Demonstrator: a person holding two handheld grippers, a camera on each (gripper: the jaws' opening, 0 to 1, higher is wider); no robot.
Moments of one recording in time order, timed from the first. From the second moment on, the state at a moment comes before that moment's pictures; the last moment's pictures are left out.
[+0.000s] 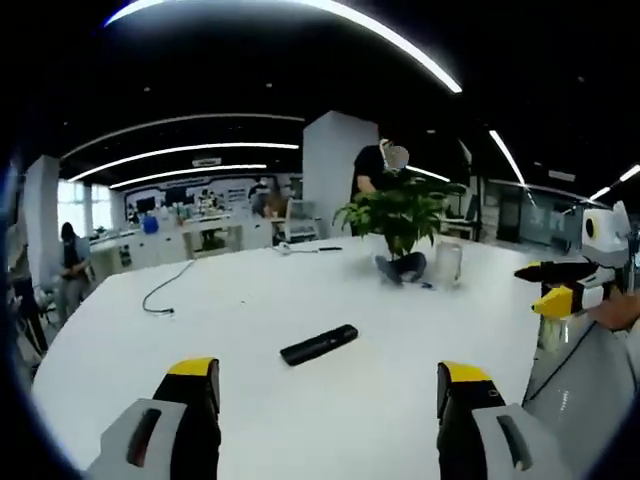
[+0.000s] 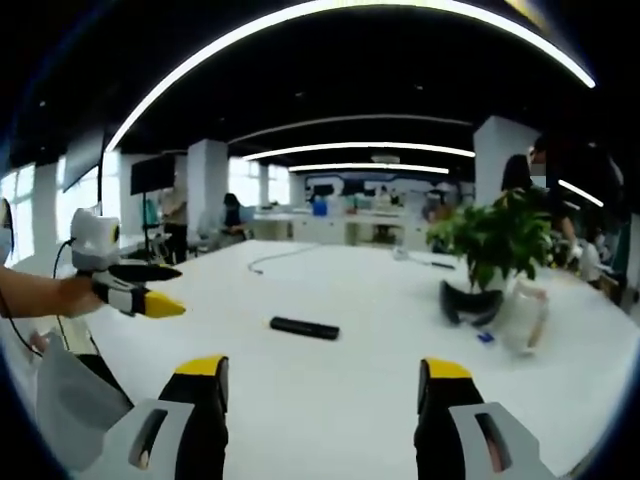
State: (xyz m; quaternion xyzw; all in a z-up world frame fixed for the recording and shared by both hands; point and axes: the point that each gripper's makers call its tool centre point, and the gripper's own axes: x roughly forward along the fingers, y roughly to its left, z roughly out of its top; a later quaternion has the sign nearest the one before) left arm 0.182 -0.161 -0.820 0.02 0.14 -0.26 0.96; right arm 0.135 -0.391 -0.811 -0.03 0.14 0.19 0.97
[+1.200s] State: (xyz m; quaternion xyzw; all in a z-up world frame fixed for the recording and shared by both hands) left arm 0.138 -0.121 -0.817 0.06 0.10 -0.10 0.99; right arm 0.143 -0.412 -0.802 -0.05 0.12 0.16 0.98
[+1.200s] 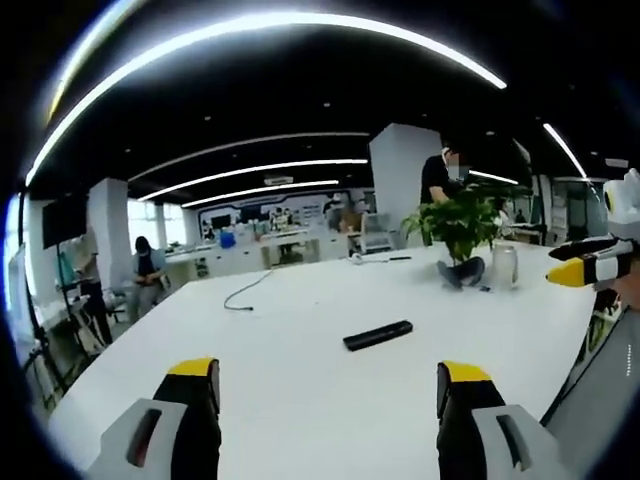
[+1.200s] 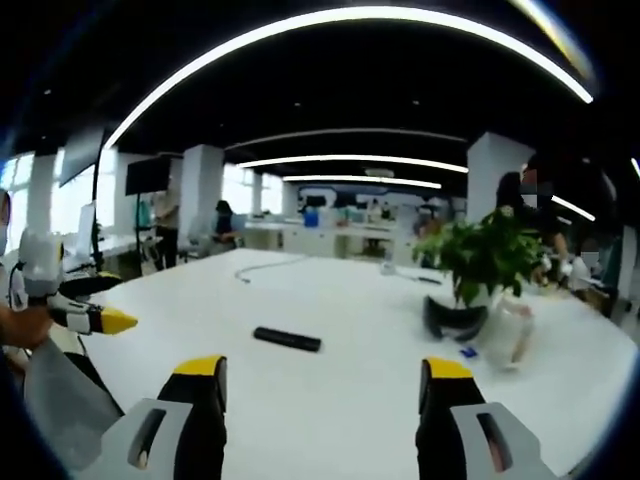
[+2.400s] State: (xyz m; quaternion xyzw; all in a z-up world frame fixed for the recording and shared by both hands) left arm 0.137 -0.134 -0.832 0.10 0.13 -0.14 0.98; right arm 0.140 -0.411 -0.798 -0.02 0.11 0.16 0.98
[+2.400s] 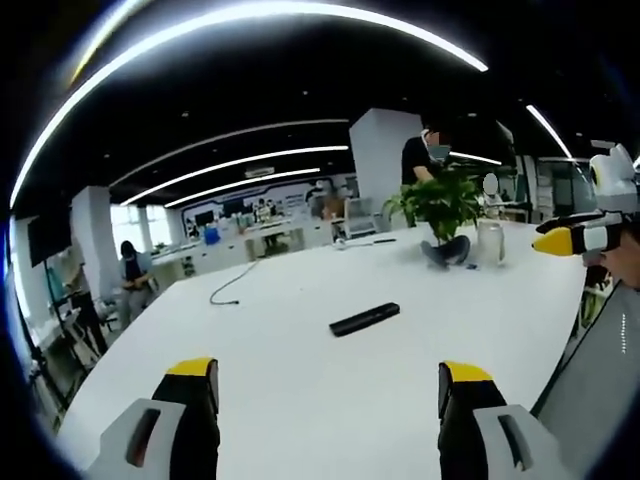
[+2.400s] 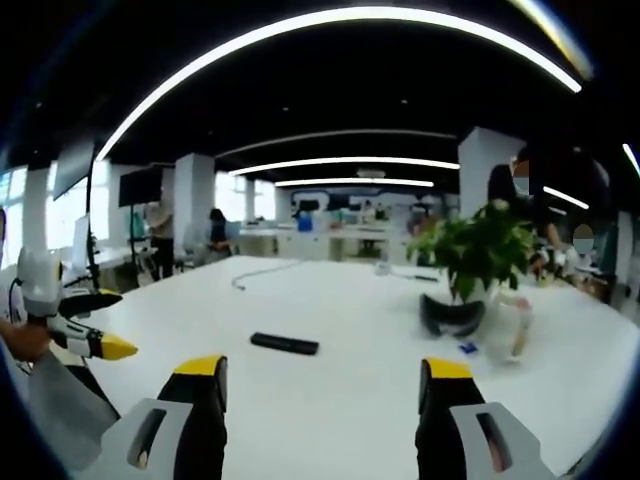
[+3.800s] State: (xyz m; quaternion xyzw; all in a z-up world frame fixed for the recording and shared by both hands) left arm 0.135 -0.117 -0.844 0.12 0.16 -0.10 0.97; right arm 0.137 -0.406 -0.804 -0.02 0.13 0.17 0.98
